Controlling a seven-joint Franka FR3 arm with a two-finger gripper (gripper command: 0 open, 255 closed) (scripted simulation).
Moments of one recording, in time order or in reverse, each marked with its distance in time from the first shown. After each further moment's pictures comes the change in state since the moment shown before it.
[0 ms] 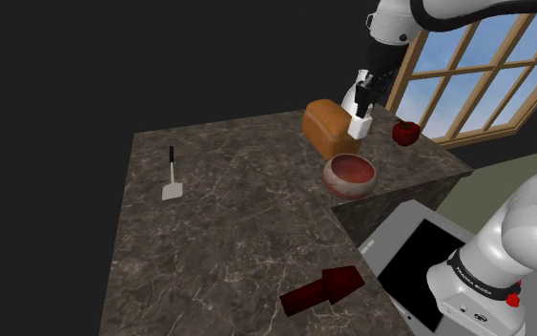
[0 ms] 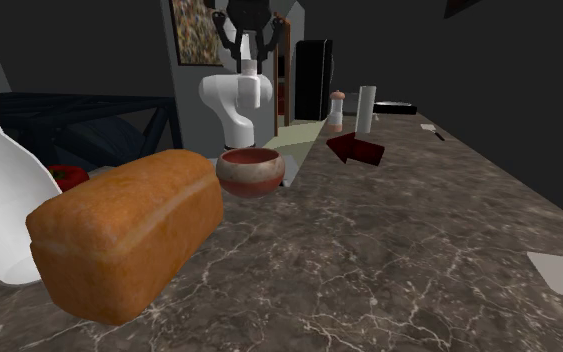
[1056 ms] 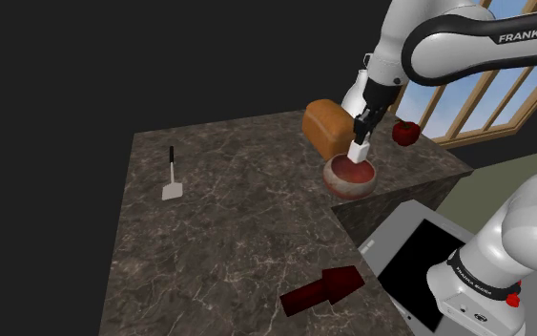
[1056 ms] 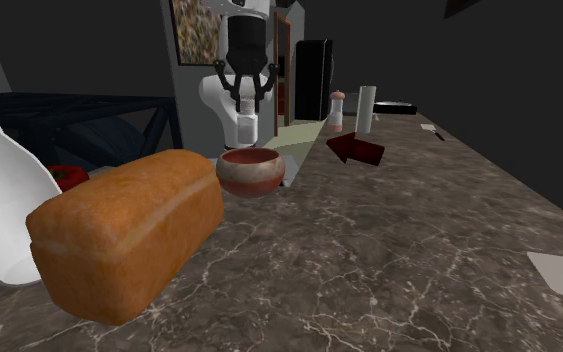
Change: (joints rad) arm 0.002 -0.042 -0.006 -0.232 0.002 0.189 -0.007
